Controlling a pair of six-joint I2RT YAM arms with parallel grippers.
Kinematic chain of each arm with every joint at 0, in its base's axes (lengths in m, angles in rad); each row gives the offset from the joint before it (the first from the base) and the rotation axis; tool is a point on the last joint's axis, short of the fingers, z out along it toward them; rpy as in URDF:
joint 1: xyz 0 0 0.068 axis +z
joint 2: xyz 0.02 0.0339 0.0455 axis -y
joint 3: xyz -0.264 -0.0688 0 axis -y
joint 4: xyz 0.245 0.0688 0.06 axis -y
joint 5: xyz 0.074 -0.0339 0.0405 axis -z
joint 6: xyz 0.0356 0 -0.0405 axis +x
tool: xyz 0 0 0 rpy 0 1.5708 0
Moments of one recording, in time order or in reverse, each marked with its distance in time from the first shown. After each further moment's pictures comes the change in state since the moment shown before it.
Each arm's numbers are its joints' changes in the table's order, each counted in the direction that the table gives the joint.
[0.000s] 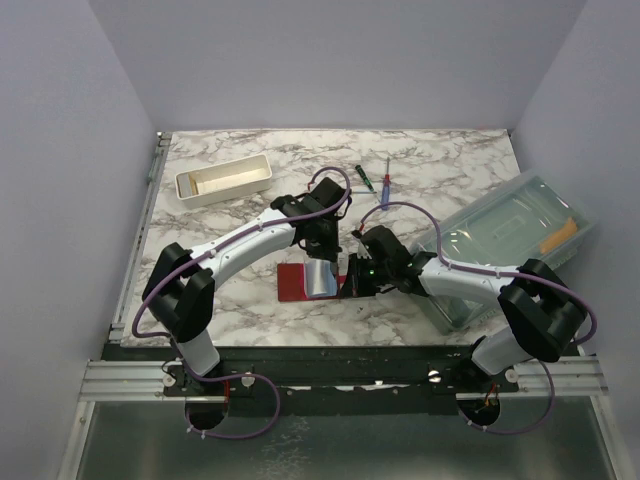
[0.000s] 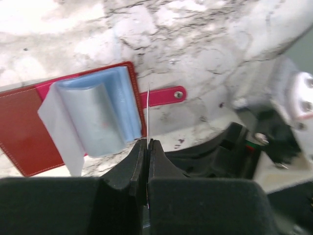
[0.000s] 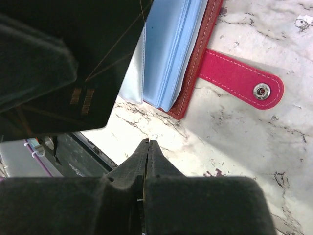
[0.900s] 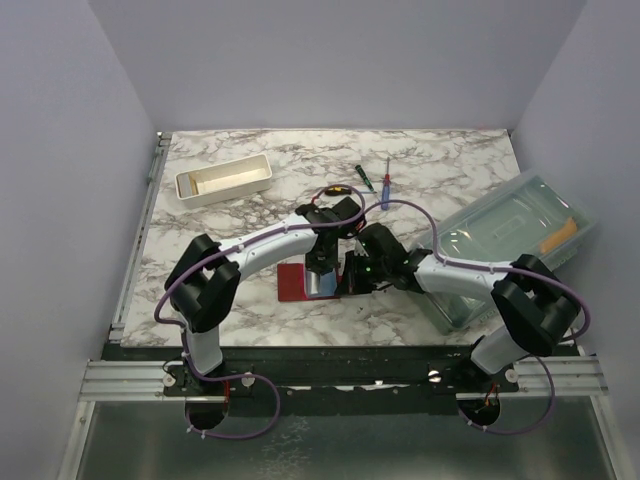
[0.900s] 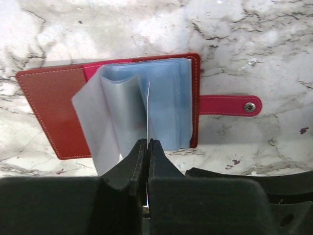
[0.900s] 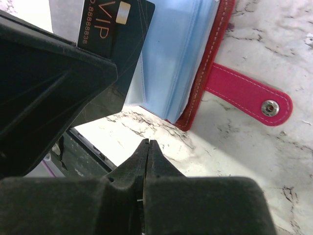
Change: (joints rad) left arm -0.100 -0.137 0.038 -0.178 -0.268 -0.065; right arm 0.000 -0.025 0.018 0.010 0.002 0.026
